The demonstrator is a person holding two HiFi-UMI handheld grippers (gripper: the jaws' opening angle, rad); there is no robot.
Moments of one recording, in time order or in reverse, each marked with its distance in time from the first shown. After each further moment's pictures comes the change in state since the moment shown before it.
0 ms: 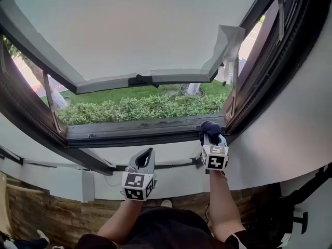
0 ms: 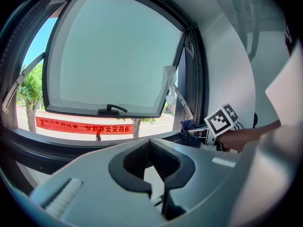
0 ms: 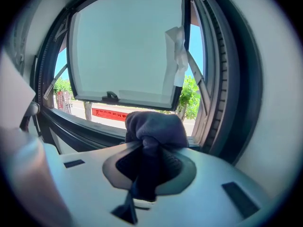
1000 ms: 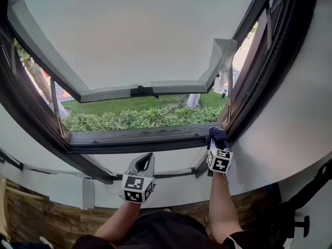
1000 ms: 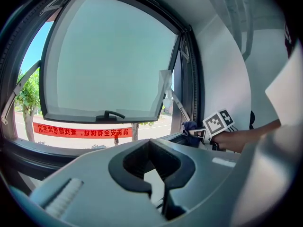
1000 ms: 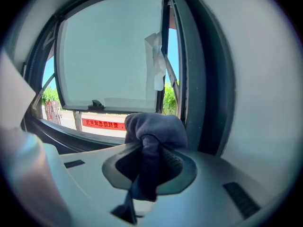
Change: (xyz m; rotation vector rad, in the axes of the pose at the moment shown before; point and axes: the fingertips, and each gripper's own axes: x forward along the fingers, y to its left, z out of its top) left arm -0.010 -0.006 0.019 0.045 -0.029 -0.021; right arm -0.007 -0.050 0.000 0.106 -0.073 -0.106
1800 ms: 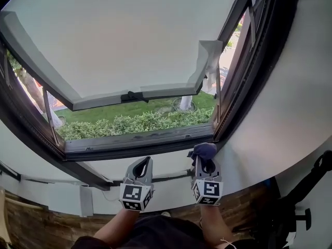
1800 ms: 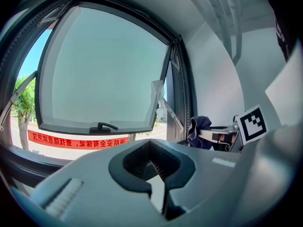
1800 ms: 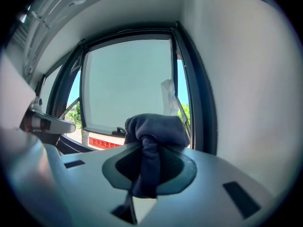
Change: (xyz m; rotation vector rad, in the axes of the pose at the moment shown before) left arm -0.008 -0.027 0.024 0.054 -0.122 -0.034; right arm -0.126 0.067 0.038 0.015 -0.318 0.093
